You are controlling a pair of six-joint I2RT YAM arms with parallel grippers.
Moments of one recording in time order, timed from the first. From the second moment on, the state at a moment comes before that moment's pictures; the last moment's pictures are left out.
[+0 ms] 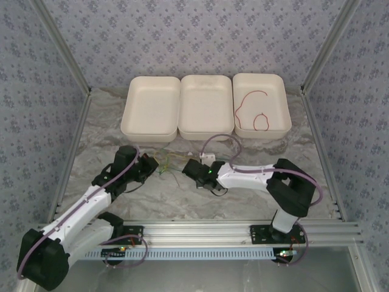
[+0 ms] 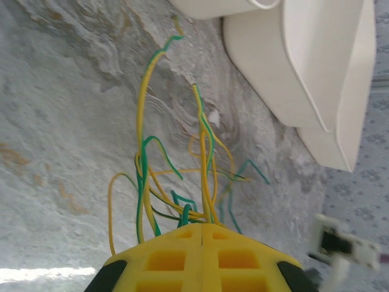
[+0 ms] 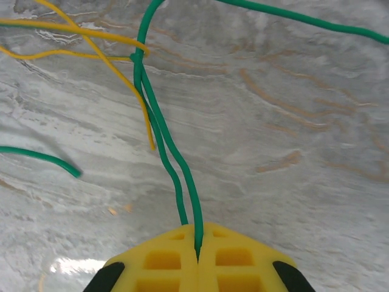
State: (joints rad) left arm -0.45 0.89 0.49 -0.30 0.17 -1.13; right arm 1.06 1.65 0.96 -0.59 0.42 0.92
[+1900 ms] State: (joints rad) left arm -0.68 1.13 0.87 -0.33 0.30 -0.83; right arm 0.97 1.11 0.90 -0.51 -0.03 0.20
